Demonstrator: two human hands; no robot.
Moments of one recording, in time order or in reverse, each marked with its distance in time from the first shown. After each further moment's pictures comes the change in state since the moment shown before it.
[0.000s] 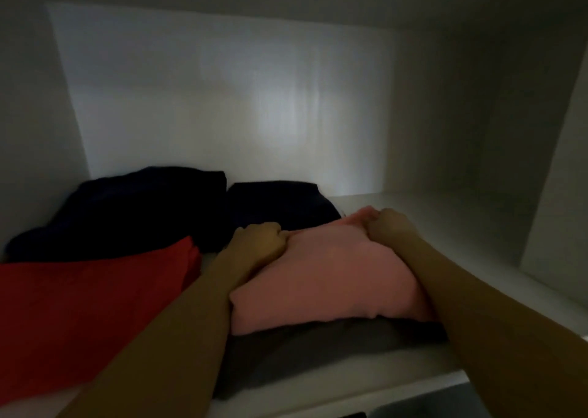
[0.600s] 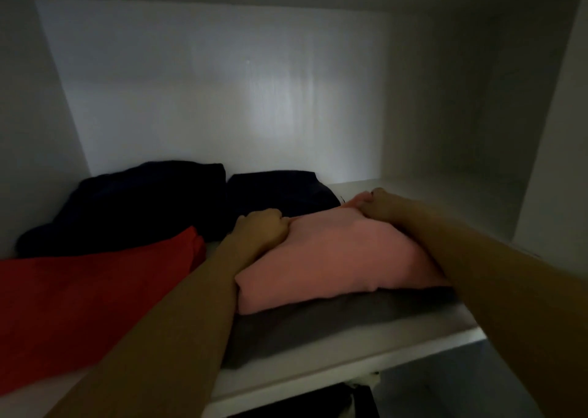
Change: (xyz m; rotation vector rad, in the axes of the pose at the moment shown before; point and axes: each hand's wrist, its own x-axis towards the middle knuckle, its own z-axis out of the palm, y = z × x) left_hand -0.010 0.013 -0.011 0.026 -0.040 -0.026; right_hand -0.024 -0.011 -0.026 0.014 -0.213 -0.108
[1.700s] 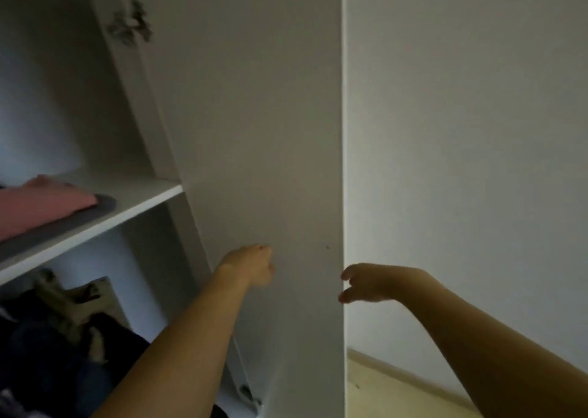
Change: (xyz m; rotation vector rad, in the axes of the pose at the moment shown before) left_hand -0.368 0.398 0.113 0.221 -0.328 0.885; right_hand -0.582 0.326 -0.026 -0.013 -0.095 0.639
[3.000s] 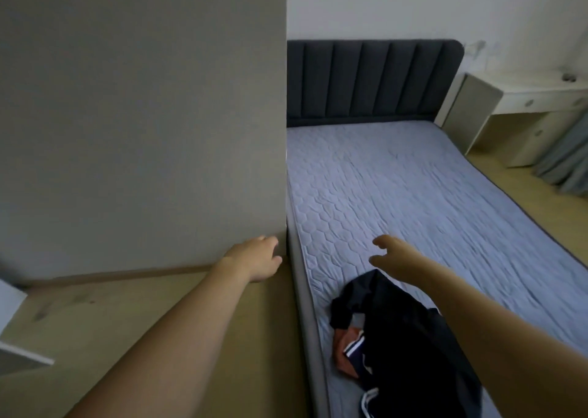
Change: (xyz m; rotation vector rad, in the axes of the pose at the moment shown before) left_hand -0.283 1.038 0.151 -0.138 -0.257 0.614; right_hand -0.719 0.875 0.114 0.374 0.309 0.774
